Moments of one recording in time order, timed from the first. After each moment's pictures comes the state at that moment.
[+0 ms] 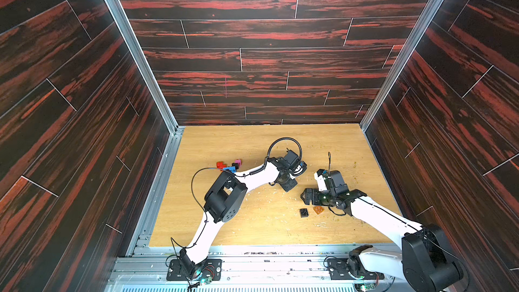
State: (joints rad) left arm -0.80 2.24 1.75 -0.64 0.09 0.18; right arm 0.41 1.25 0.61 -0.34 -0.17 0.38
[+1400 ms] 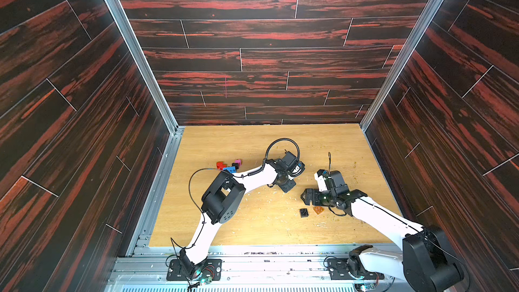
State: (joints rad) left arm -0.80 2.20 1.67 -0.60 0.09 0.16; right arm 0.41 1.24 0.61 -0.35 -0.17 0.38
